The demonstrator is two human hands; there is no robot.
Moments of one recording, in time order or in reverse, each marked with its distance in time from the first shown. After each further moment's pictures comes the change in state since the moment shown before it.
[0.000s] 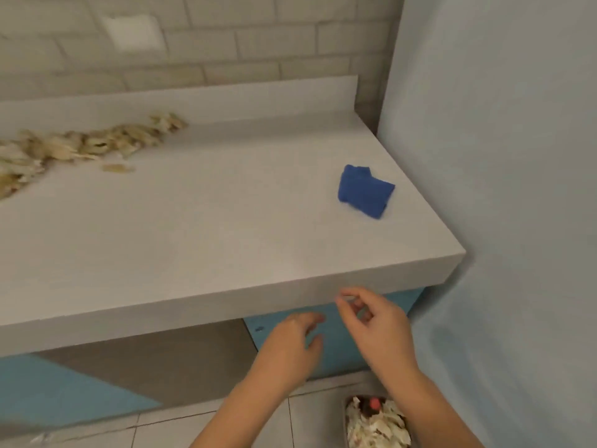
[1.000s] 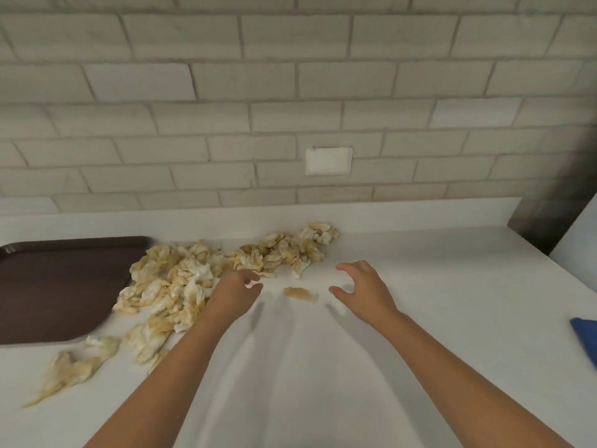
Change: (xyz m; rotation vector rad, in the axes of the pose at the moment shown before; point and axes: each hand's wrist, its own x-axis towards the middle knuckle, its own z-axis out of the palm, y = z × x) left_hand 0.146 -0.294 -0.503 0.081 0.380 -0.266; right_hand 0.279 -0.306 0.329 -0.317 -0.247 -0.209
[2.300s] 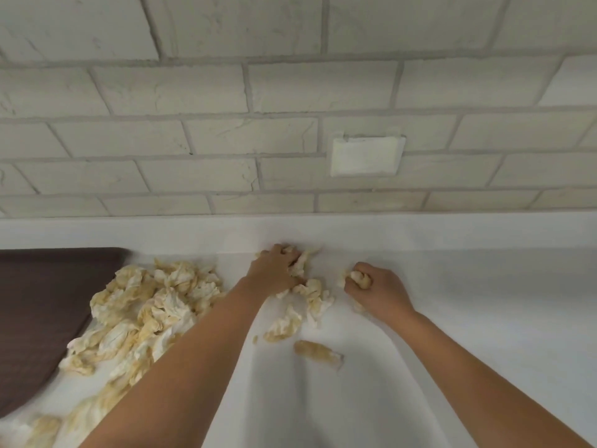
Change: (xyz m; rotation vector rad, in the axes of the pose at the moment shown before) left_hand 0.212 0.005 0.071 0.398 -0.283 0.162; right_hand 0.159 0.041 0.048 0.118 -0.034 0.045
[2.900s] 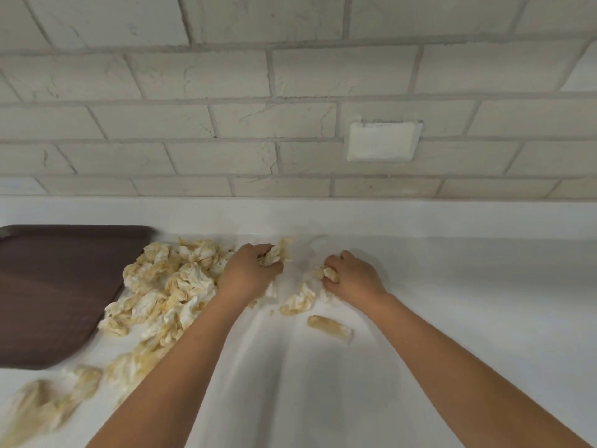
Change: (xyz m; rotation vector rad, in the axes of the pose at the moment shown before) left_hand -0.098 -0.019 -0.021 -0.473 0.301 -0.254; right_hand 0.005 -0.034 0.047 -0.403 -0.197 -0.184
